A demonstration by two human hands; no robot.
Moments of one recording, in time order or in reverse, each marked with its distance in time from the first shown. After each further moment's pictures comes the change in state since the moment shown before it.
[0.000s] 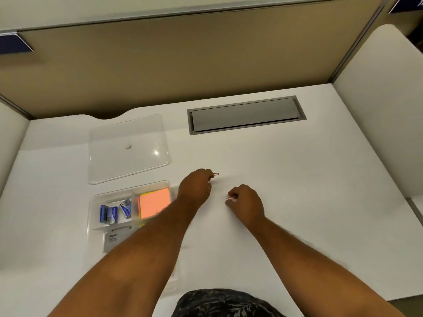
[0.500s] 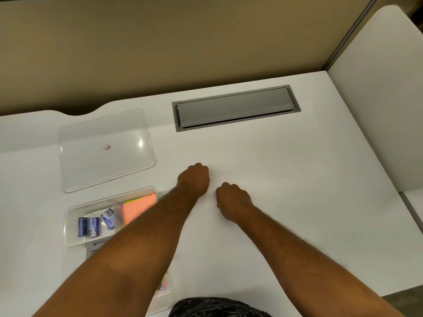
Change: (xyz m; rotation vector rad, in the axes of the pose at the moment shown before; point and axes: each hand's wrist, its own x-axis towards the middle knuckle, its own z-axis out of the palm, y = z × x) left_hand 0.066 0.009 0.018 0.241 -0.211 0.042; right_hand 0.037 -0.021 0.001 -0.625 -0.287 -0.184
